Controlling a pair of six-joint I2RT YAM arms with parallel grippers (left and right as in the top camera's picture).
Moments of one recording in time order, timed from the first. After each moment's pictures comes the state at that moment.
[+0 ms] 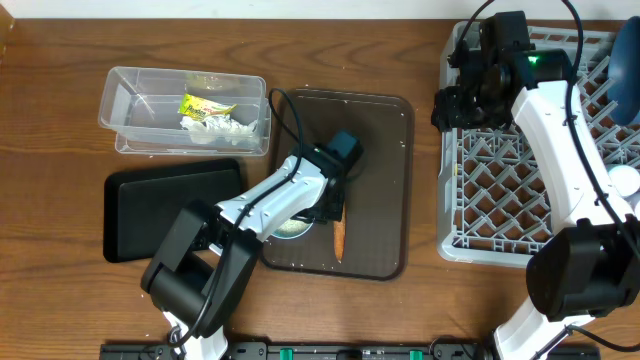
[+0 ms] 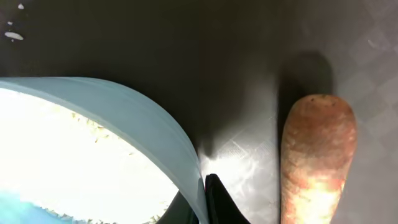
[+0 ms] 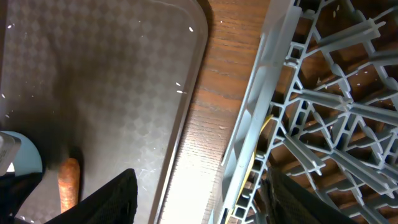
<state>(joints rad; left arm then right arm) -0.63 1.89 1.23 -0.90 -0.04 -0.51 0.12 1.86 1.73 -1.13 -0.17 0.01</state>
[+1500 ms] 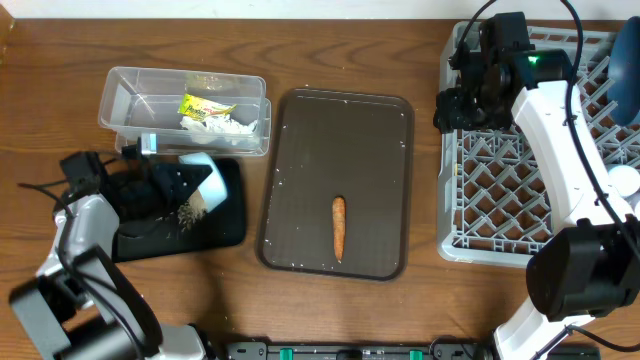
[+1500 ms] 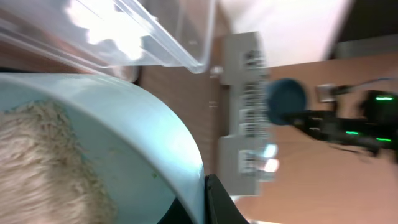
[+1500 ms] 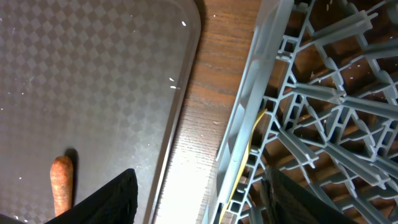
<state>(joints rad) 0.54 1.63 0.85 -0.55 1.26 -0.04 0.12 1.86 1.73 -1.14 -0.15 0.01</state>
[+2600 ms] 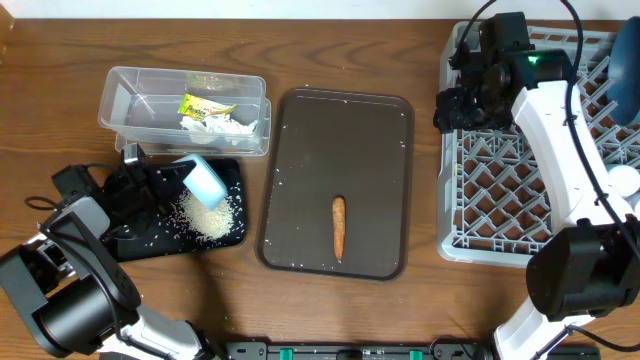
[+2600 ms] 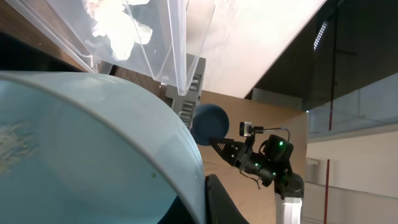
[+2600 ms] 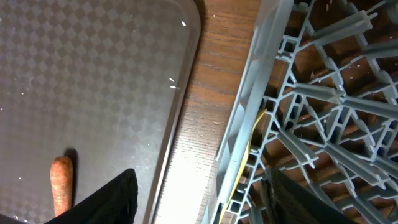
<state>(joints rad) 0.63 1.80 0.84 -0.36 1.49 -0.45 0.12 1.86 1.73 -1.14 -0.15 0.01</state>
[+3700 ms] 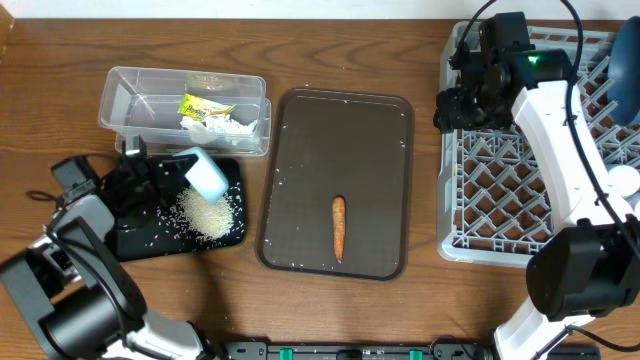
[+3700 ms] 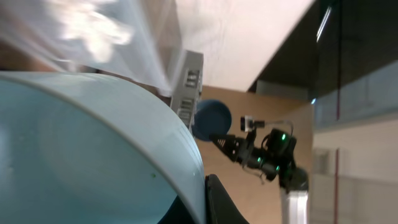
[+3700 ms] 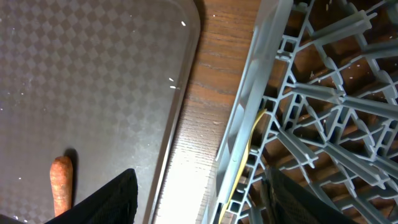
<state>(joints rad) 0.58 1.74 0.84 -0.25 1.49 -0.54 0.12 1.86 1.73 -1.14 -0.15 0.01</state>
